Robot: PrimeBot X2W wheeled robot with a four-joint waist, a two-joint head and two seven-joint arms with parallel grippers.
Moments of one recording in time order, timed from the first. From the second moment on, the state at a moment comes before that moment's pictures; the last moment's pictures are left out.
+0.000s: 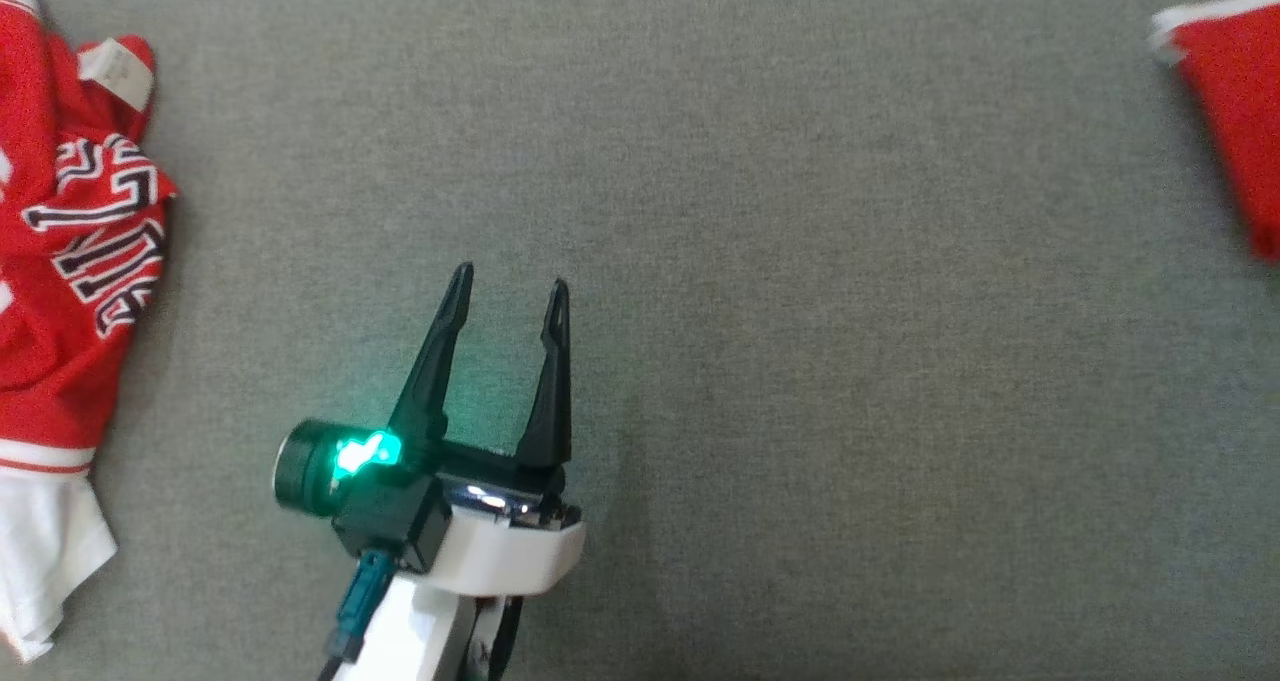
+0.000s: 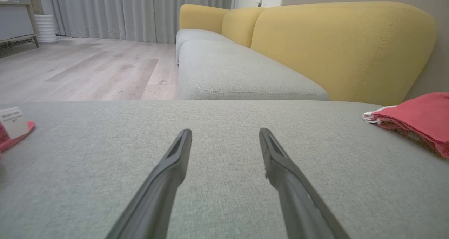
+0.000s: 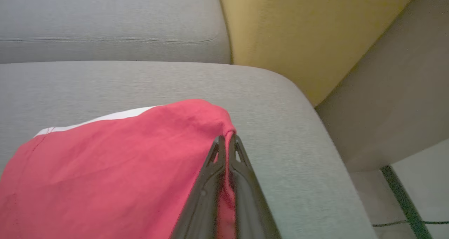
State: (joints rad) left arm -0.16 0.05 -0.42 0.01 -0.17 0.11 -0.26; right arm -0.57 -0.78 0.07 0.60 0.59 0.13 0.16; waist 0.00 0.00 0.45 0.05
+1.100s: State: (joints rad) left arm 0.00 0.05 -0.35 0.10 -0.17 0.16 -0.26; right arm -0.29 -0.27 -0.01 0.44 0.25 0.13 0.01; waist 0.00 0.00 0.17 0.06
